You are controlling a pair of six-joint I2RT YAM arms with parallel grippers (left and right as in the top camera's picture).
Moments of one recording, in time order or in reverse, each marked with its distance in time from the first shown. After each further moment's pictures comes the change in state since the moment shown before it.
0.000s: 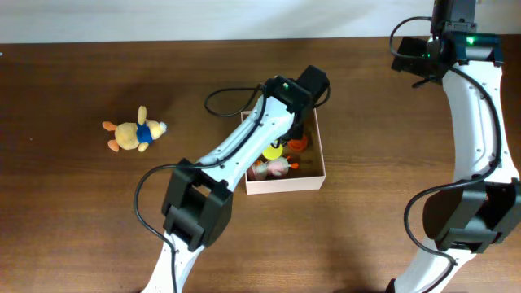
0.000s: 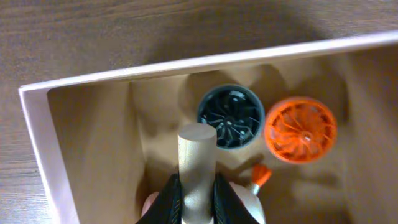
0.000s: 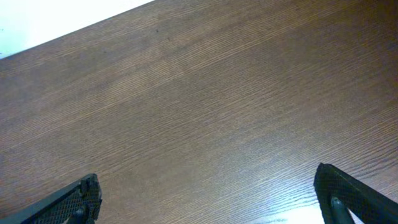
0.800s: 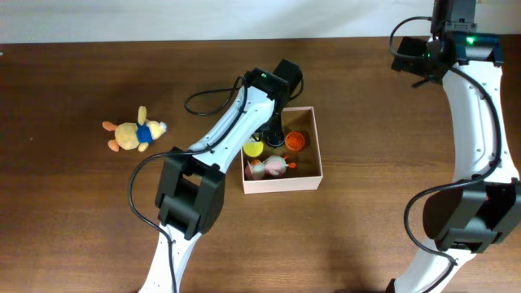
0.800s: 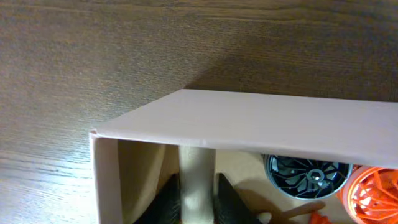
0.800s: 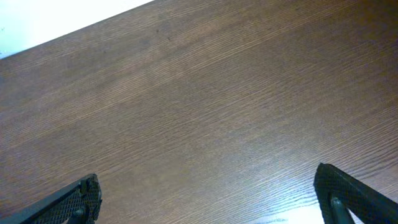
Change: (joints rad) left arm 0.111 0.050 -0.012 -0.015 -0.007 -0.063; right arm 0.000 0.000 0.000 0.000 0.000 0.000
